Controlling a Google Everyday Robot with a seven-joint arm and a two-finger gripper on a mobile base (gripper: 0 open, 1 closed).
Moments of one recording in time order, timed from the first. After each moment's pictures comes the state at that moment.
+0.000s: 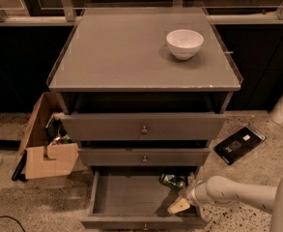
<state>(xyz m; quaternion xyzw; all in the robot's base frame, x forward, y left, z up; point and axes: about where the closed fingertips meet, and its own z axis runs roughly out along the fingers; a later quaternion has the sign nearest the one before) 0.511 -0.197 0.283 -0.39 0.87 0.14 0.26</state>
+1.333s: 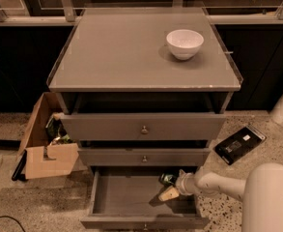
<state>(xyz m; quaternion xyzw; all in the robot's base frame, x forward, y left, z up) 0.584 -0.173 0.223 -0.37 0.87 0.15 0.28</state>
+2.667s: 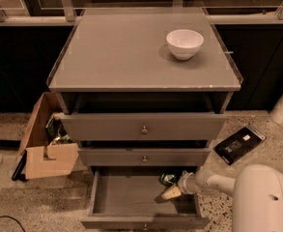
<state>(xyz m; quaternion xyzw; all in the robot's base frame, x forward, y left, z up) 0.600 -0.197 0.188 -0.35 0.89 0.14 0.27</state>
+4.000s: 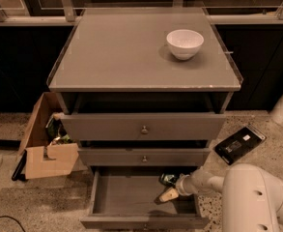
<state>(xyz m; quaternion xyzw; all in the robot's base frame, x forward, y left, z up) 0.597 -0.187 0.157 -0.34 0.90 0.15 0.24</state>
